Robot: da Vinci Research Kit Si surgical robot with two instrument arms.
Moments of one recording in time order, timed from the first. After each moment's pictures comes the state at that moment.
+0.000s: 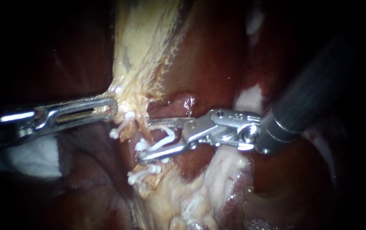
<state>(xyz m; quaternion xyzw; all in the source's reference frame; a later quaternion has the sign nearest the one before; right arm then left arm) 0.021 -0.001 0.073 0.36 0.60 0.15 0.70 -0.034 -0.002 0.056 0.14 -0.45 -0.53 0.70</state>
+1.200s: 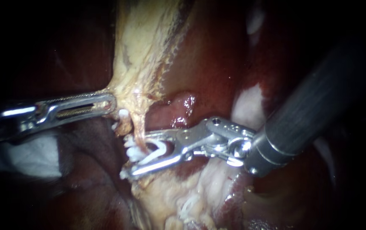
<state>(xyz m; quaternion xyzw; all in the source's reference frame) 0.022 -0.001 0.068 0.43 0.64 0.15 0.61 -0.034 -0.001 0.059 0.14 -0.45 -0.53 0.70</state>
